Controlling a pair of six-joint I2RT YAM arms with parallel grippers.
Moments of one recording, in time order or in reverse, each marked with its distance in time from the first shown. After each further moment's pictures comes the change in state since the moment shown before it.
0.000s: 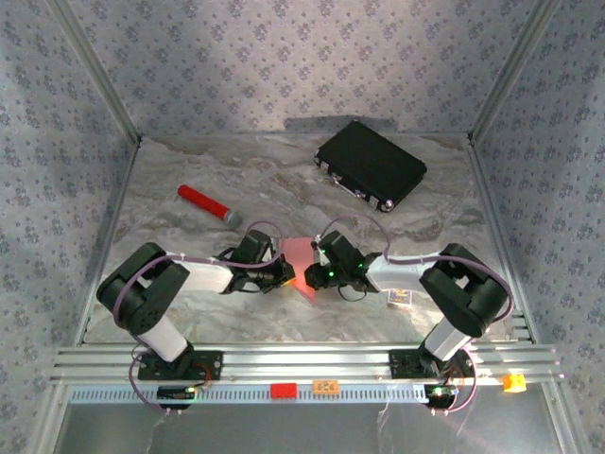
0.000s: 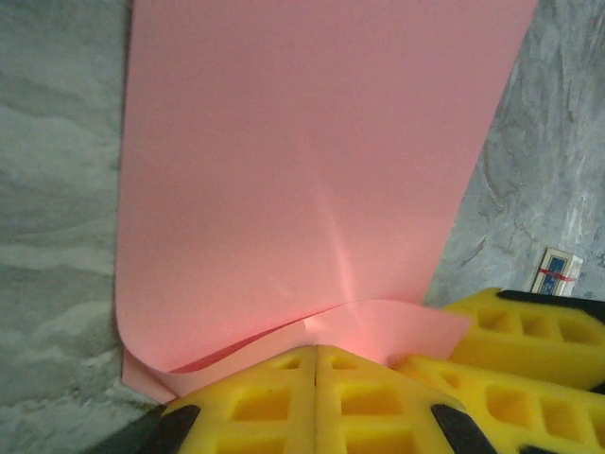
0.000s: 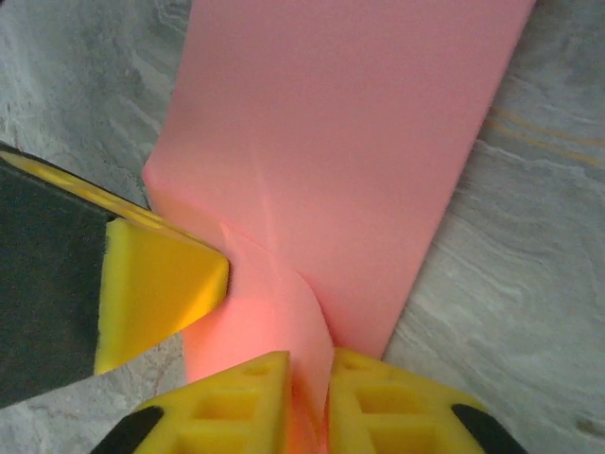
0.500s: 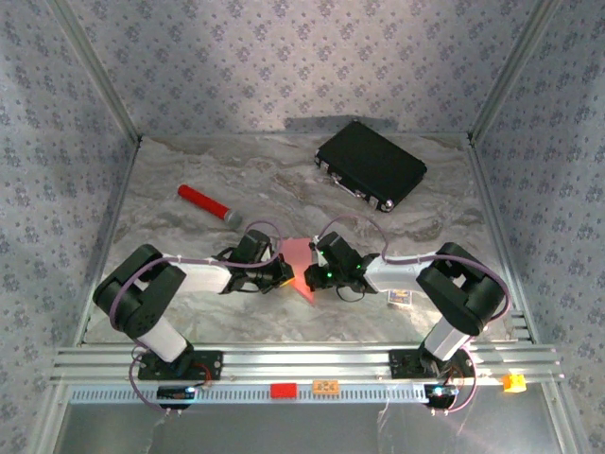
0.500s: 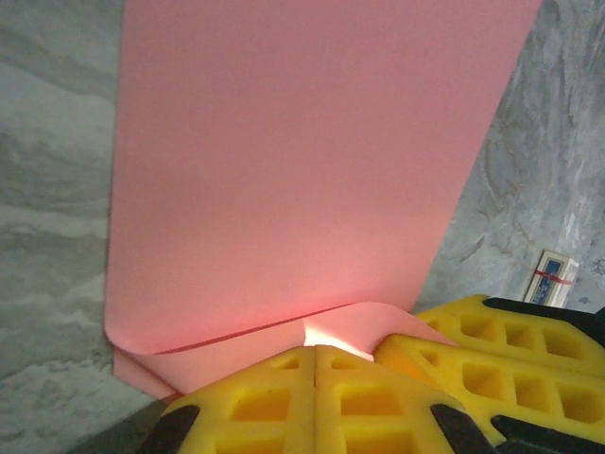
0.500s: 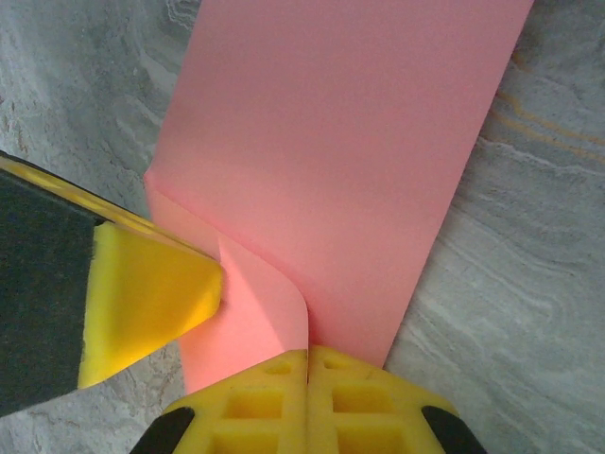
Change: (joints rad) left arm 0.004 -0.024 0.000 -0.031 0.000 -0.023; right arm 0.021 0.034 0.000 0.043 0.011 0.001
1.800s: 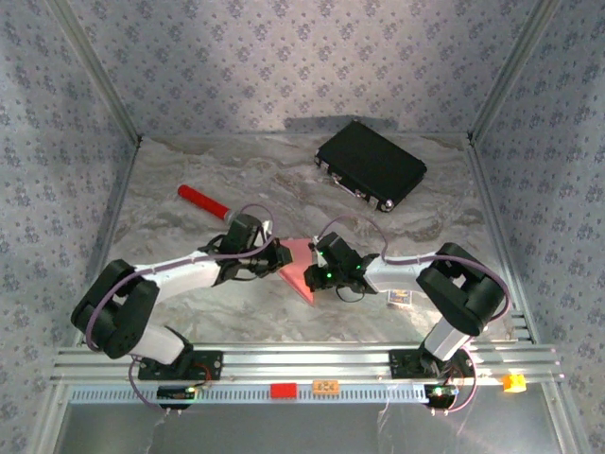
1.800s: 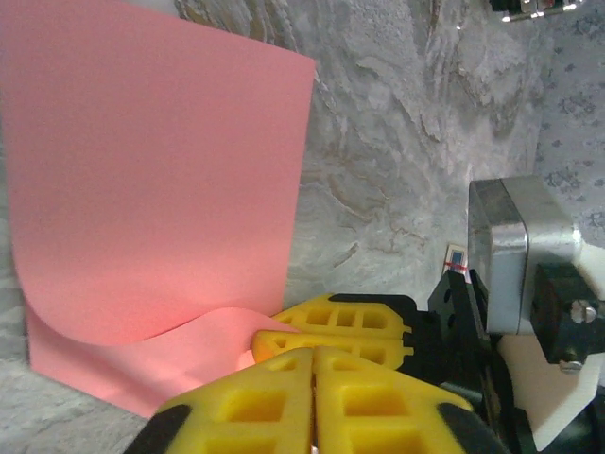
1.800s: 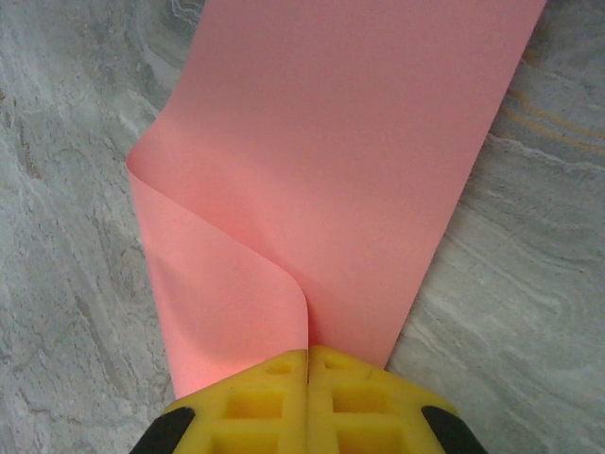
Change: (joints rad) left arm 0.053 -0.148 0.077 -0.121 0.042 0.100; right arm 0.006 -0.001 0.000 0.000 0.000 0.000
